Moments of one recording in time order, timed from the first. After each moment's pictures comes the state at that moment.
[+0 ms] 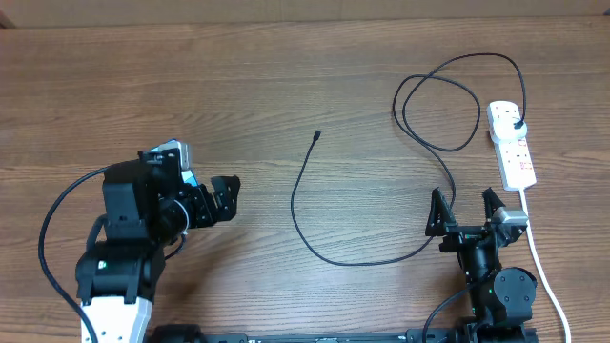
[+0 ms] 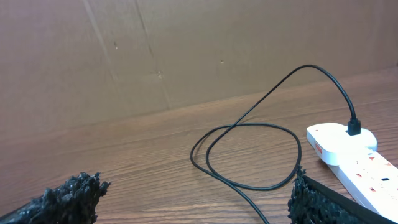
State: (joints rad) left arm 0.01 0.90 0.84 -0.73 0.34 -0.30; right arm 0.03 0.01 0.02 -0.04 -0.04 0.23
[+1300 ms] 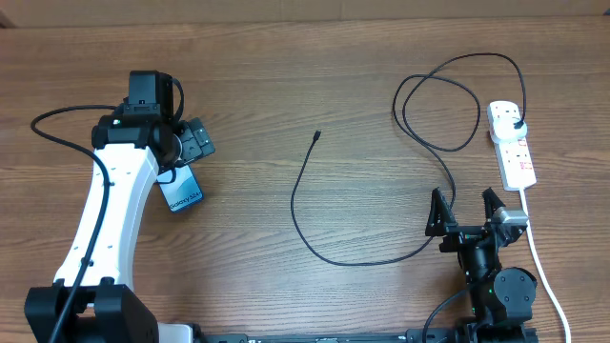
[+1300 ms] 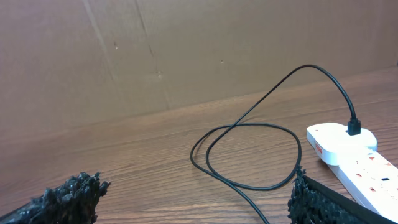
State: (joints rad) left arm 0.01 1.57 1.31 -0.97 -0.12 -0.47; right arm 0.03 0.01 0.02 -0.04 -0.04 0.23
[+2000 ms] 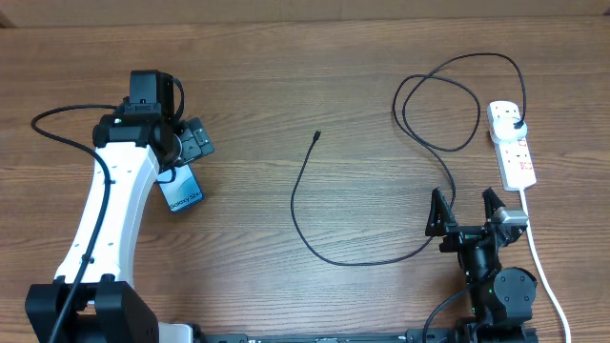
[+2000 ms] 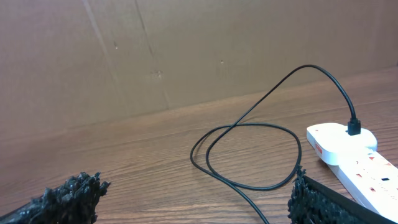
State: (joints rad) left arm 0.01 1.58 1.31 -0.97 -0.14 -0.47; right arm 0.03 0.01 0.02 -0.04 -0.04 0.23
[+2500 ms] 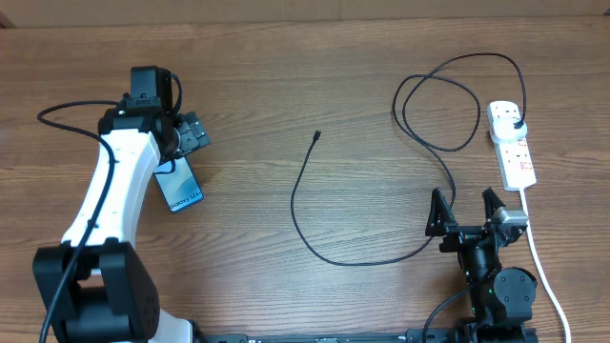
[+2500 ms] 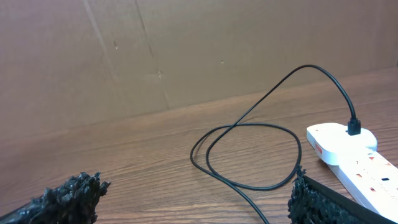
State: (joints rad) left arm 0.04 1.69 1.31 -0.85 -0.15 -0.47; right arm 0.03 0.01 0.02 -0.04 -0.04 0.23
